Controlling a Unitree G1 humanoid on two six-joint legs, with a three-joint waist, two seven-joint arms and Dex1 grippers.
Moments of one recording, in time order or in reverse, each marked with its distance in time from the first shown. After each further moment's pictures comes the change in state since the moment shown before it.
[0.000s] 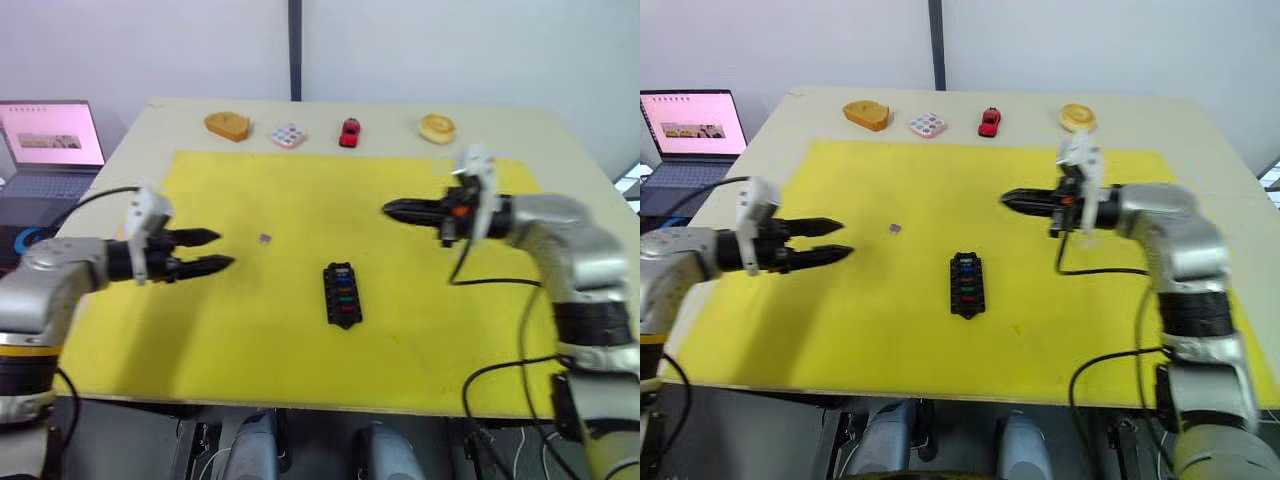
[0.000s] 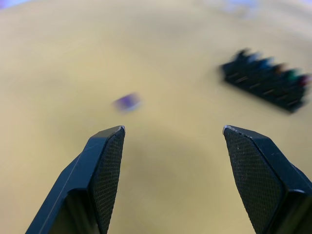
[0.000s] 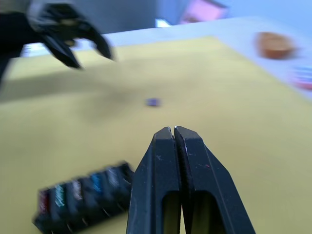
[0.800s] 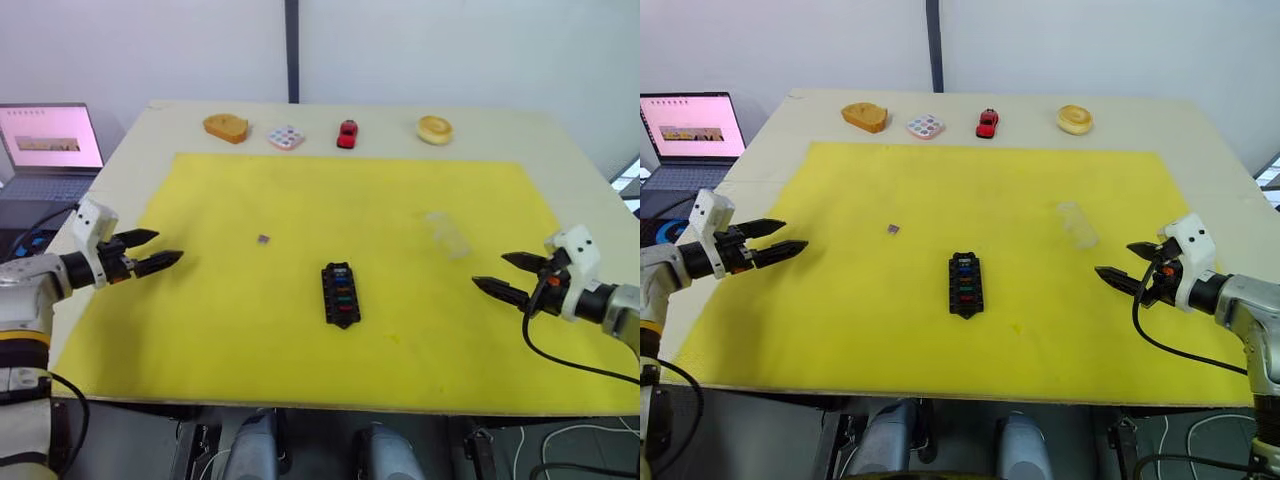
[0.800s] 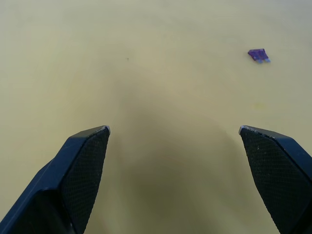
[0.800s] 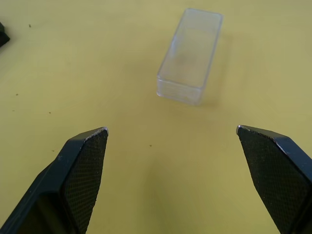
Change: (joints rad) left arm -0.168 -0.078 -0.002 0.584 0.169 -0.324 -0.042; right arm 0.462 -0.104 -0.242 -0.058 -0.015 0.013 -0.185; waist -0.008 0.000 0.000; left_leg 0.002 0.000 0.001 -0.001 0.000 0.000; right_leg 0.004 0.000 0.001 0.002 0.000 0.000
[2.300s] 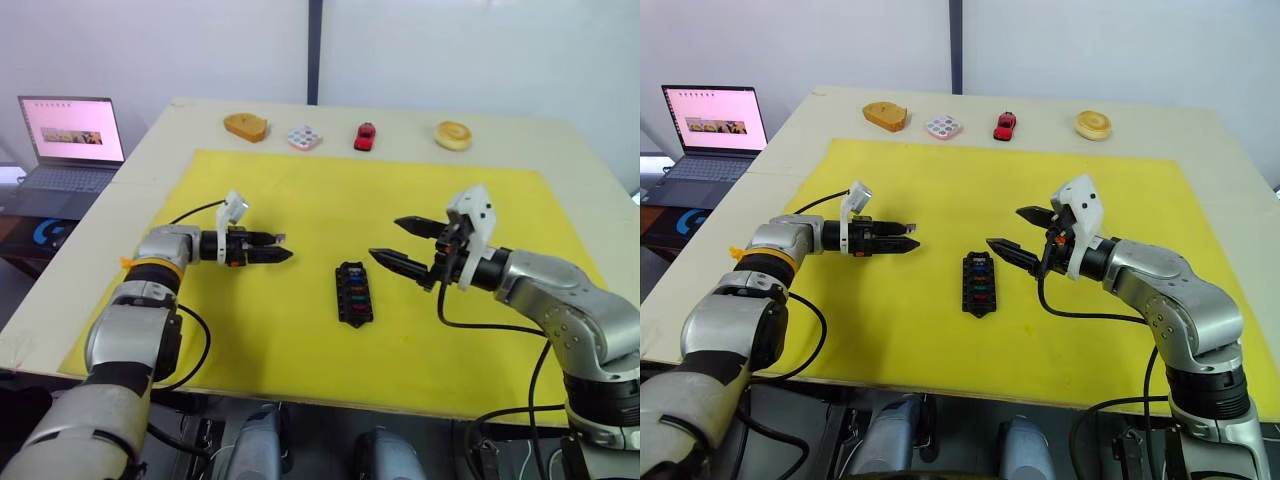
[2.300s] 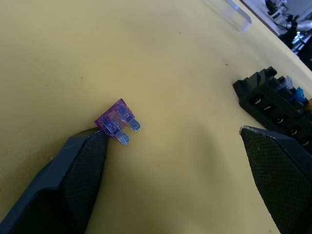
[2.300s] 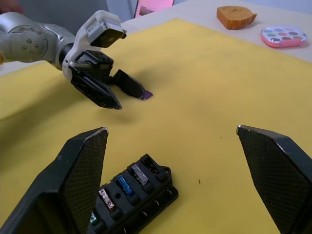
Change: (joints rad) left arm -0.488 -0.407 -0.202 0.503 0.214 0.098 -0.210; right arm -0.253 0.208 0.264 -0.353 0.261 0.202 -0.276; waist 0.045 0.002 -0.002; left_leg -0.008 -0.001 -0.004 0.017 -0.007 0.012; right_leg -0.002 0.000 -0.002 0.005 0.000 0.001
